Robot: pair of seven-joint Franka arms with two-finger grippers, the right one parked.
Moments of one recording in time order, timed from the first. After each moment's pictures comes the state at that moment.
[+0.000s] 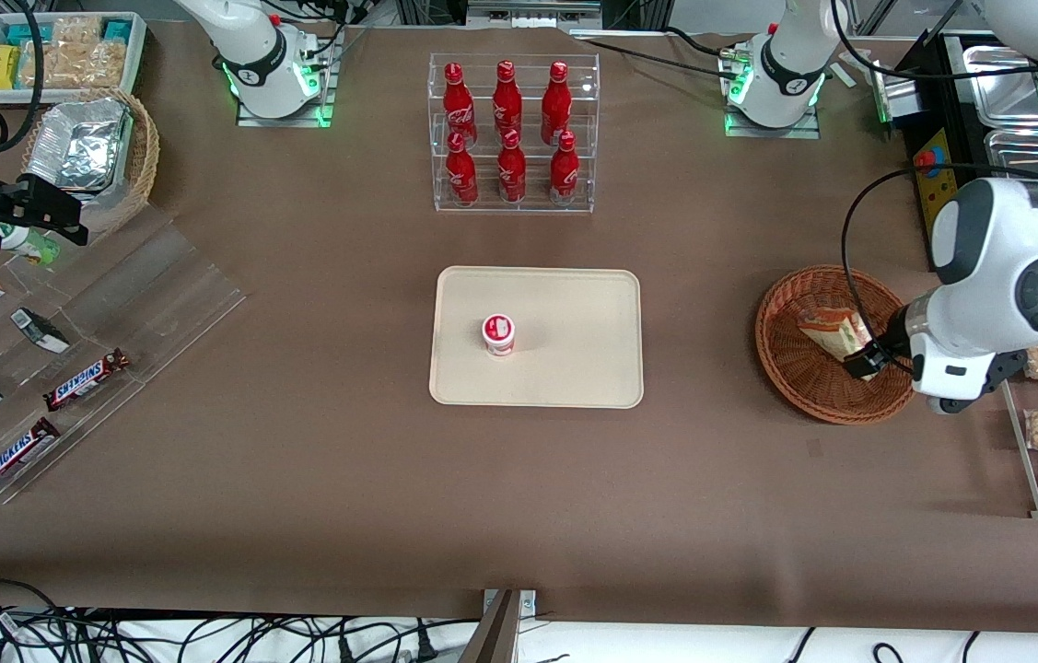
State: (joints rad) arm 0.13 0.37 -0.17 -1.76 0.15 1.95 -0.77
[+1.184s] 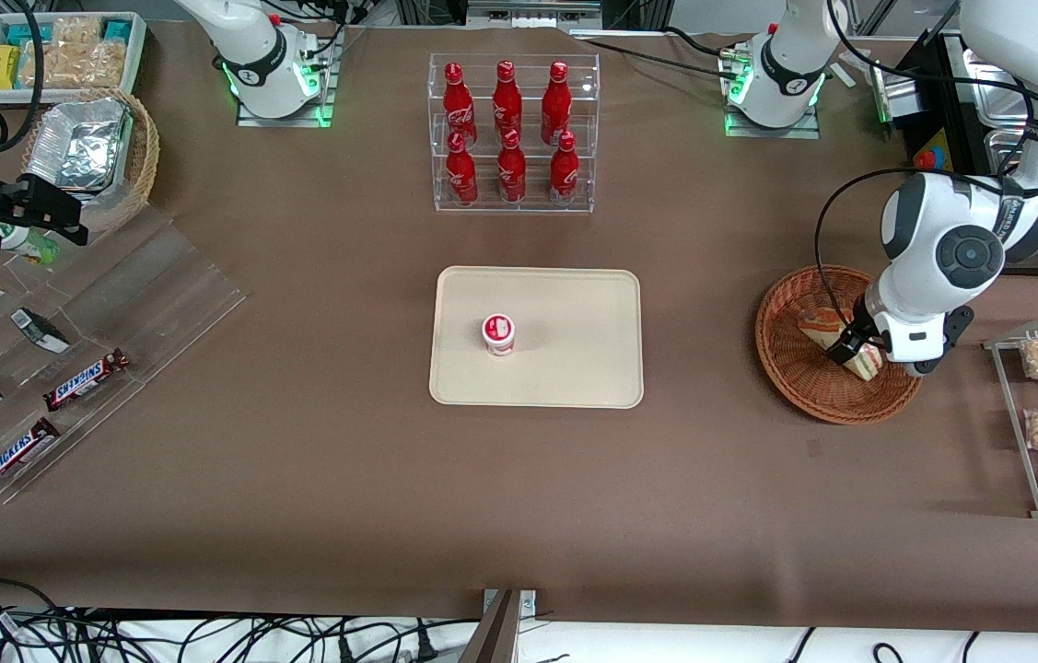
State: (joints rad) arm 0.20 0.31 -0.18 -2.14 0.26 2.36 -1.04
